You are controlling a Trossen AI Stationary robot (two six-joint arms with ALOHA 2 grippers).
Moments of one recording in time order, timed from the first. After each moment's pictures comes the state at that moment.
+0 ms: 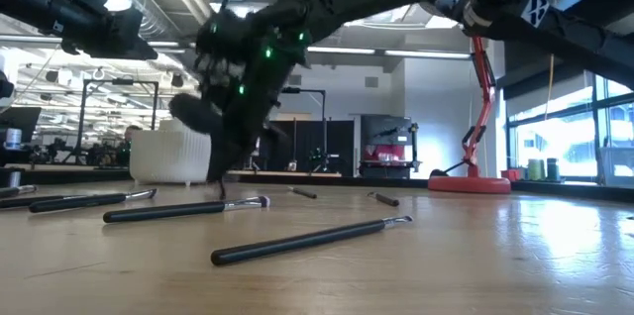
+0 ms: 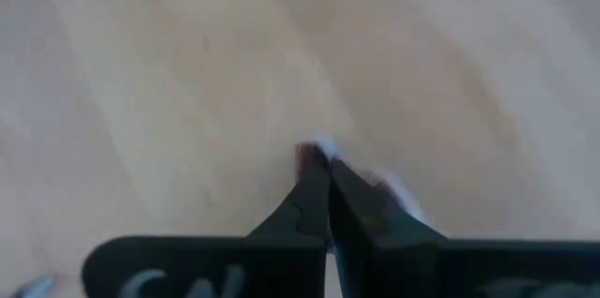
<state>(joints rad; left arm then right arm) 0.22 0.14 0.25 -0.26 -0.87 -0.04 -0.12 2.55 2.35 -0.73 0.16 0.37</state>
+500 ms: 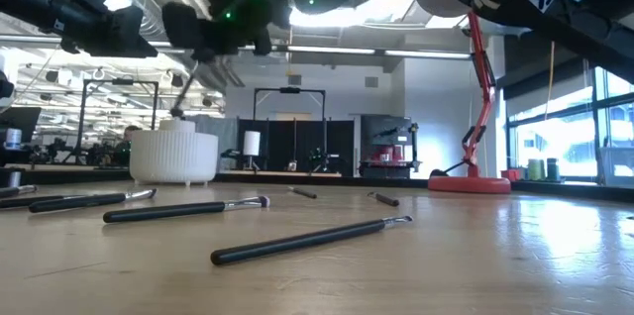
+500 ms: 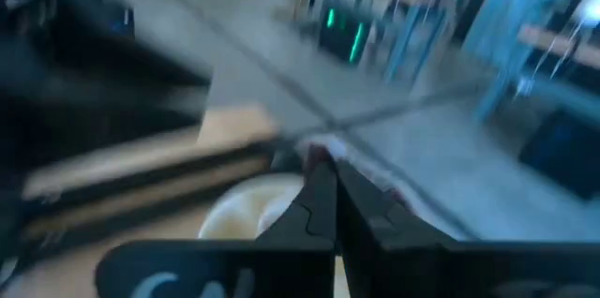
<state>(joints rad) 0.22 0.14 0.25 -0.24 -0.88 -0.04 -0.14 2.46 2.35 0.00 0.56 -0.13</state>
